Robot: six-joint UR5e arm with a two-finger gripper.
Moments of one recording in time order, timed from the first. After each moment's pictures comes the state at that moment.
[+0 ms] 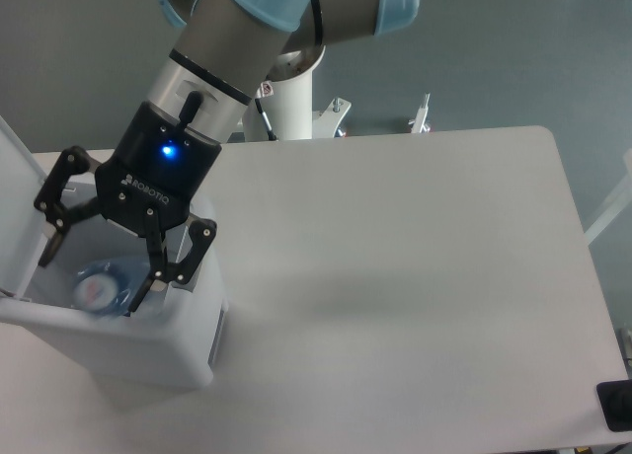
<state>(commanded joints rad) 2.29 -1.79 -1.48 -0.73 0.81 0.14</state>
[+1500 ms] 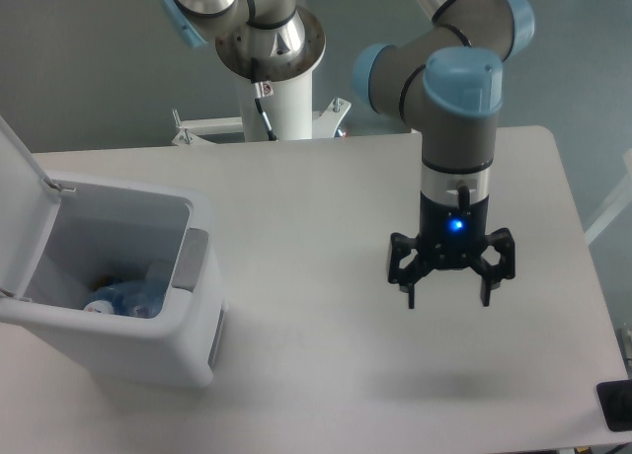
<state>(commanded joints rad) 2.59 -1.95 -1.53 -0.85 1.55 0.80</state>
